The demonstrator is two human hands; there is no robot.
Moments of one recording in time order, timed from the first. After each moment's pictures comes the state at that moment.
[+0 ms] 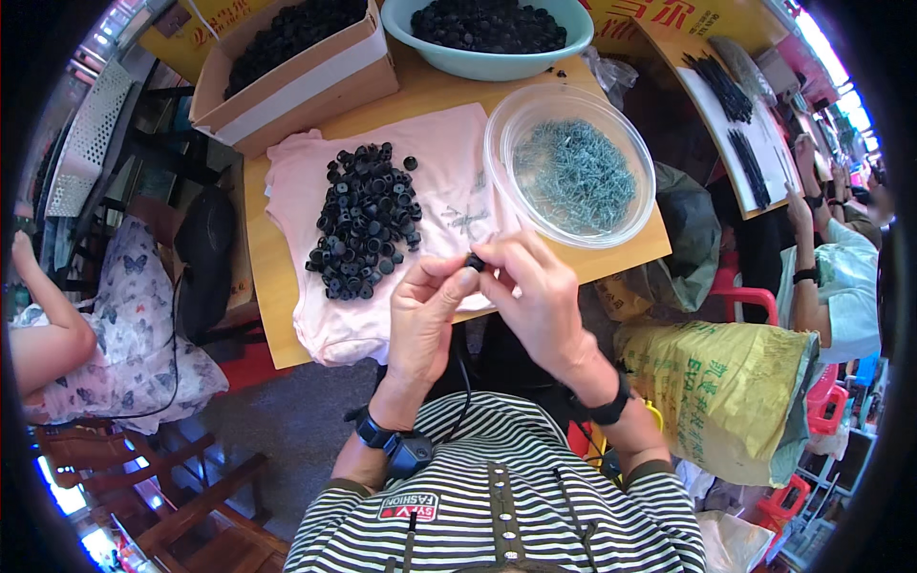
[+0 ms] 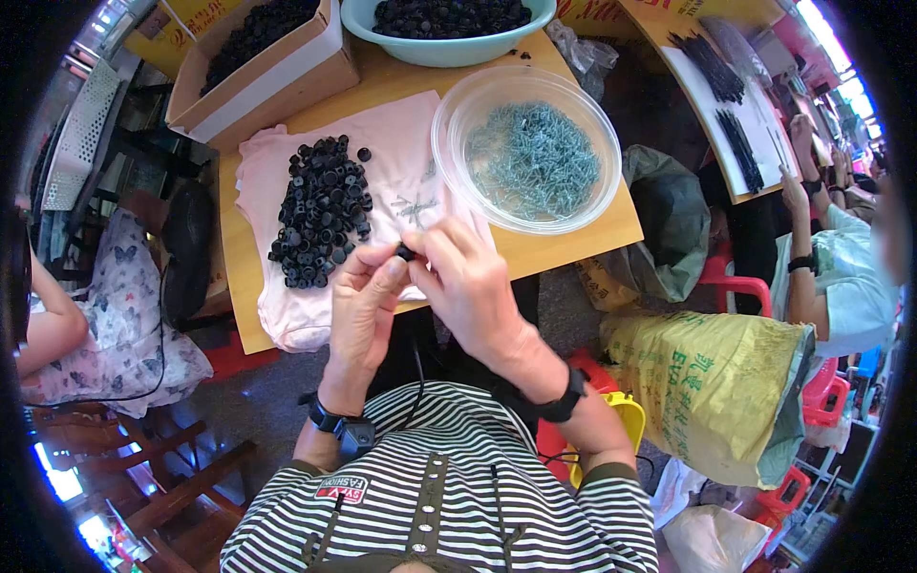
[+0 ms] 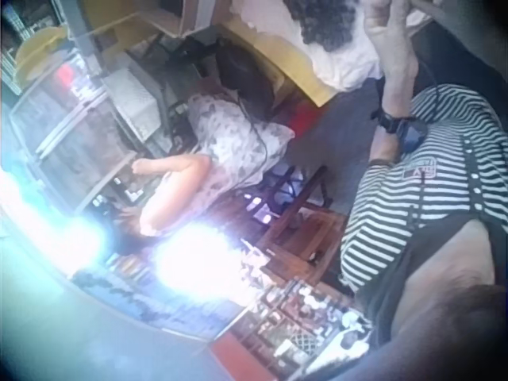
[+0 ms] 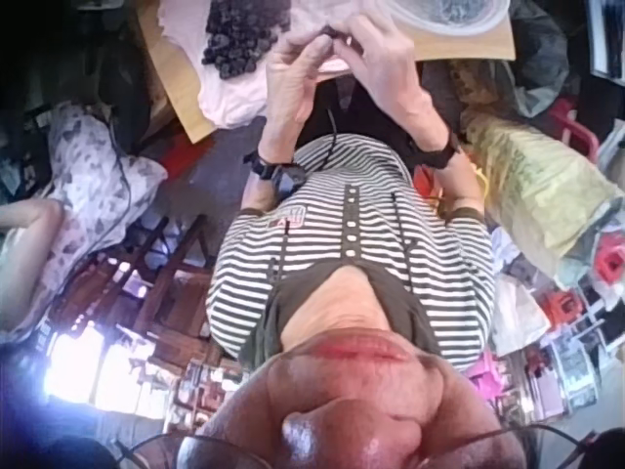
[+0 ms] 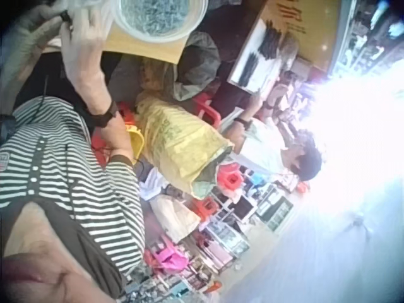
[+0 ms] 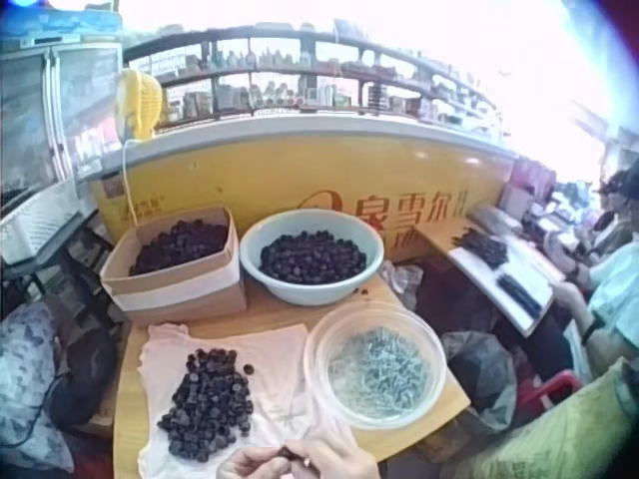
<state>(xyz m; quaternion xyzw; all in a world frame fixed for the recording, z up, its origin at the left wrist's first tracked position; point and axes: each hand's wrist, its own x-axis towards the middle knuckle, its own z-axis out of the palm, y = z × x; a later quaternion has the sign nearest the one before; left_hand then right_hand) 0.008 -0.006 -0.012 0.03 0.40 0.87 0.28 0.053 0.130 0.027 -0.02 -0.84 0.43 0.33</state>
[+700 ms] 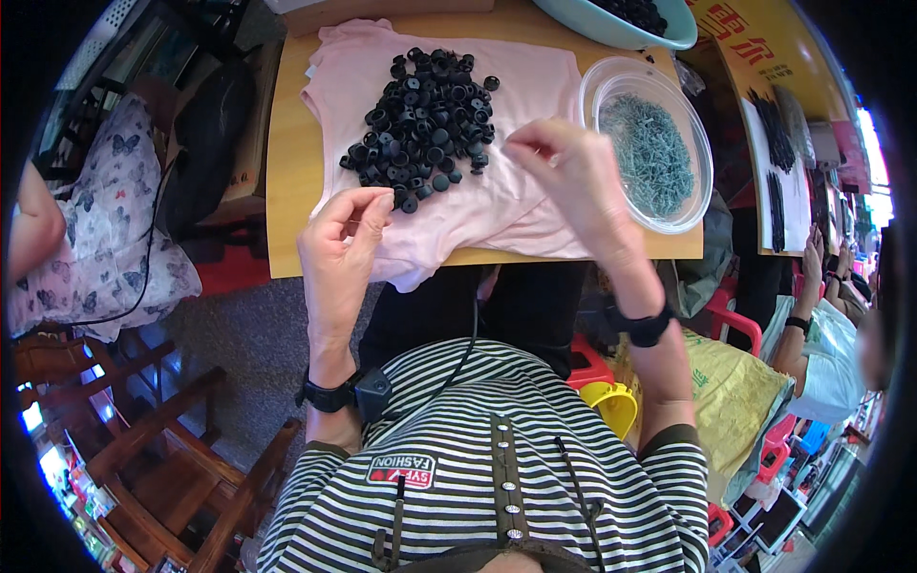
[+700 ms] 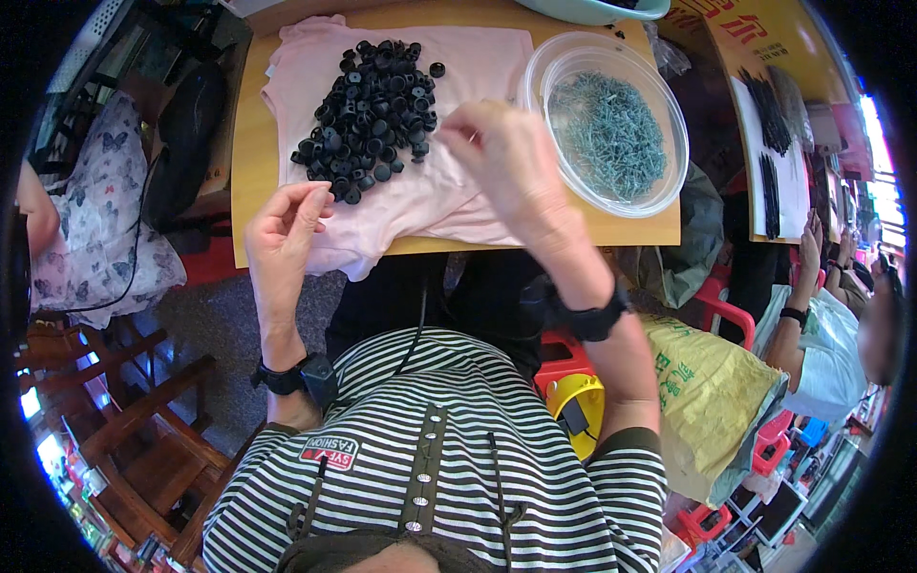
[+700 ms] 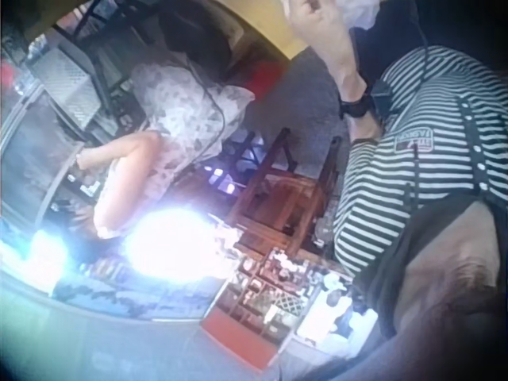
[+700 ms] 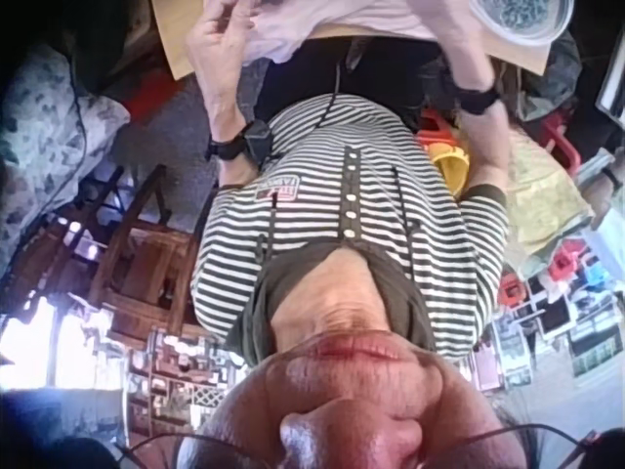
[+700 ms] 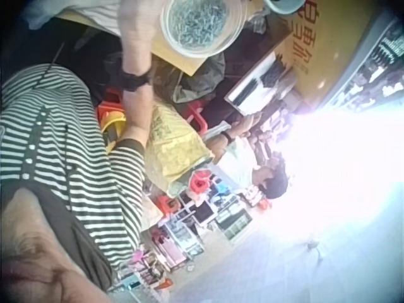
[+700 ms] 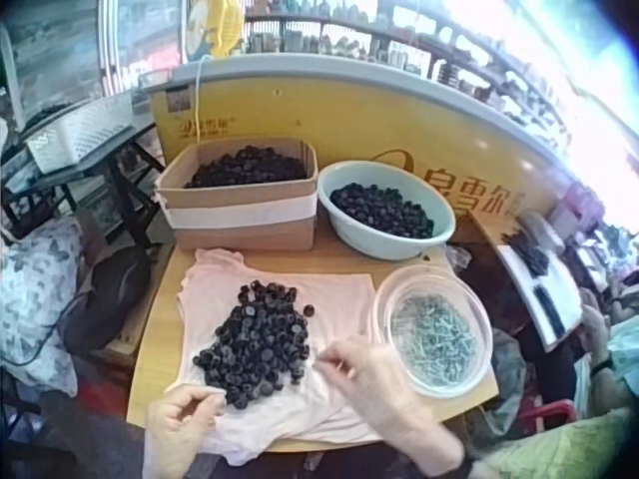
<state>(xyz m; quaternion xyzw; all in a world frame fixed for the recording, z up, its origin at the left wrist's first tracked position) -0.016 -0.104 0.000 0.05 0.79 0.61 0.03 -0.024 0.147 0.022 0.05 -0.93 0.35 0.13</state>
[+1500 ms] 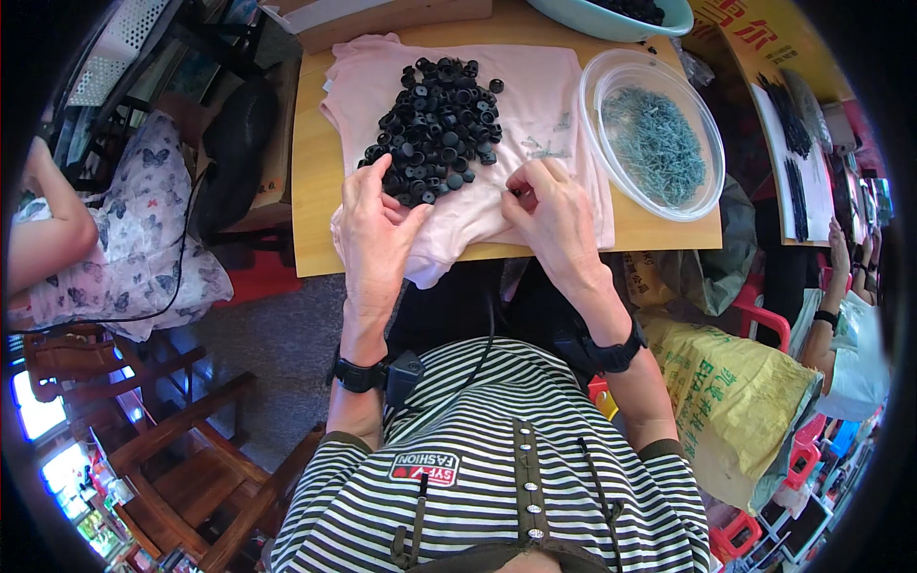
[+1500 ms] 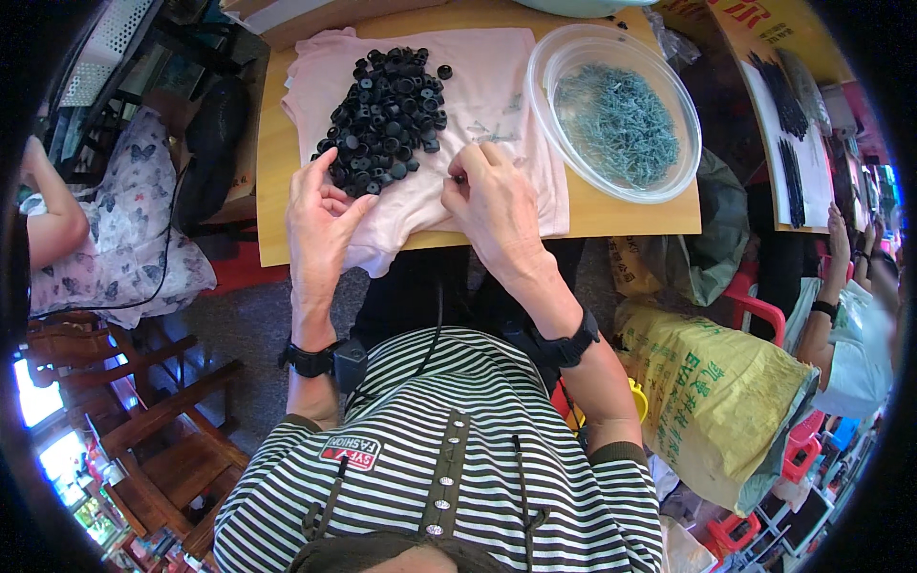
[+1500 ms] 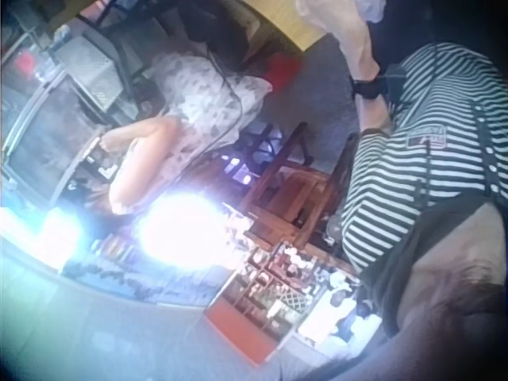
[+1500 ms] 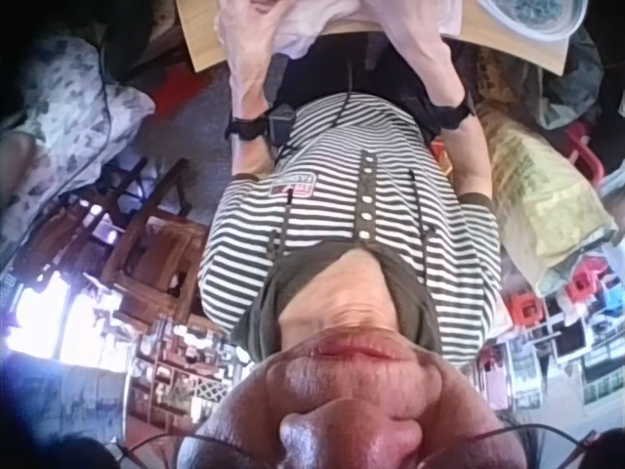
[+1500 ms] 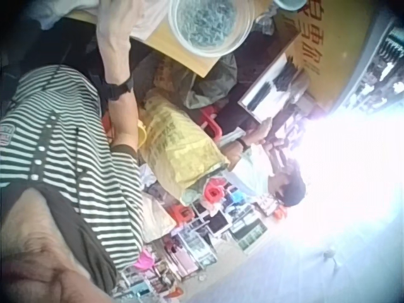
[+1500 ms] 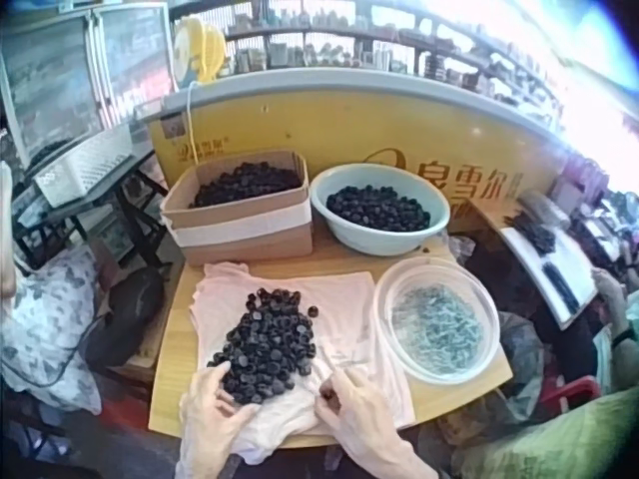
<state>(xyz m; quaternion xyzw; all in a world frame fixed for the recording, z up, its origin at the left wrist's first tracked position) -0.025 -0.085 -0.008 0.07 0.90 0.43 -0.01 0.016 0.112 -0.012 -0.03 -0.91 0.38 0.14</state>
